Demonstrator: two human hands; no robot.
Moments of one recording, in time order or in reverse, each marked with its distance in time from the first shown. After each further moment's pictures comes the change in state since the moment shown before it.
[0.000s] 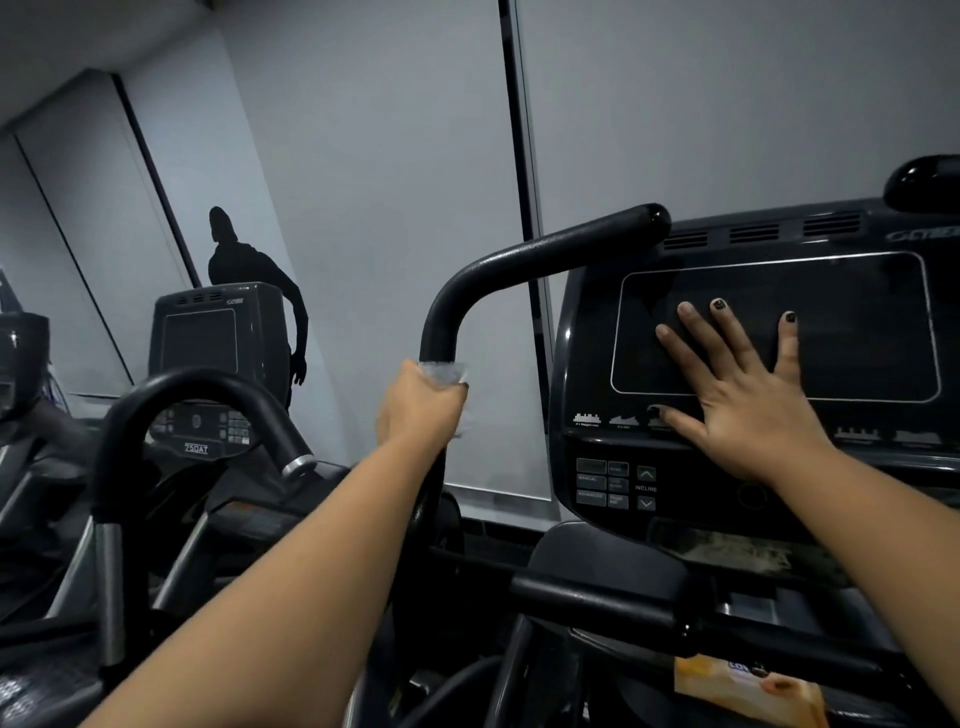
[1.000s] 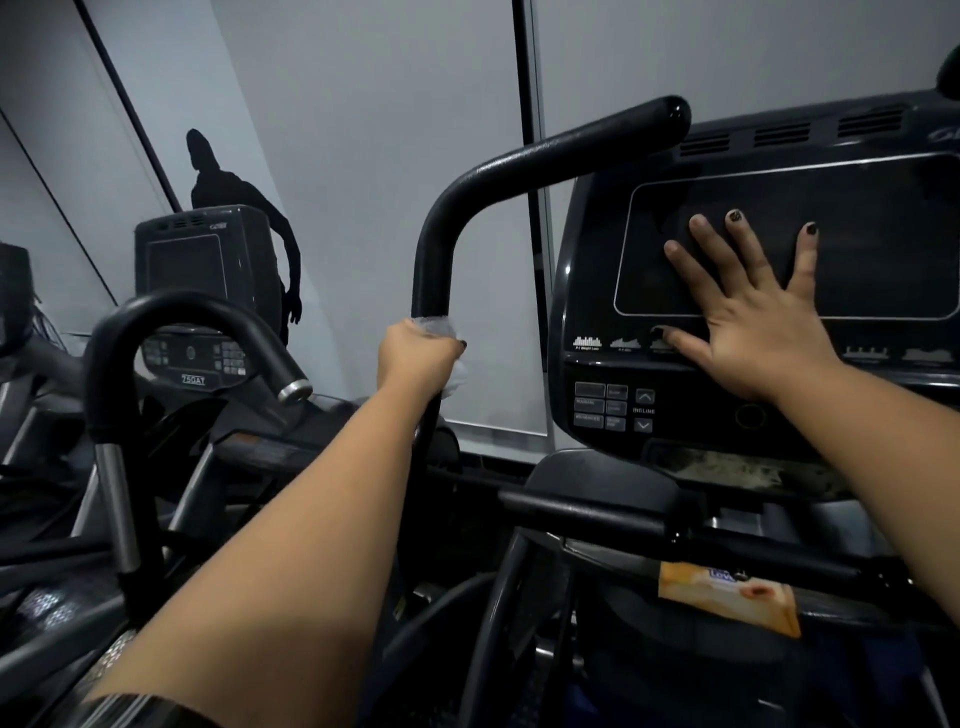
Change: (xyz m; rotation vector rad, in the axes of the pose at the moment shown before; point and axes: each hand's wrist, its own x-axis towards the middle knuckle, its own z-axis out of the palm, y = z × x) left_hand -0.016 -0.020 0.010 -0.192 -0.013 -0.095; right_hand 0.001 0.001 -0.002 0.042 -0.040 0.010
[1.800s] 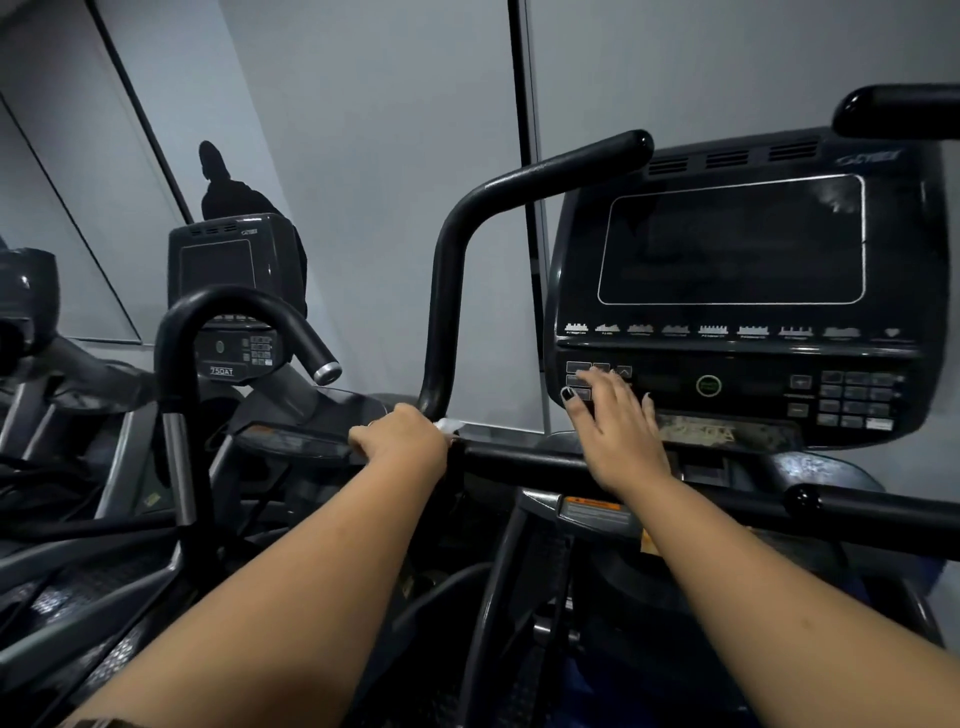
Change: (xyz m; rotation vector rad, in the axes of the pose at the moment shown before) left_hand -0.092 -0.051 -0.039 1.251 -0.158 -0.095; right_hand -0.105 -0.139 -0.048 0.889 -0.358 0.332
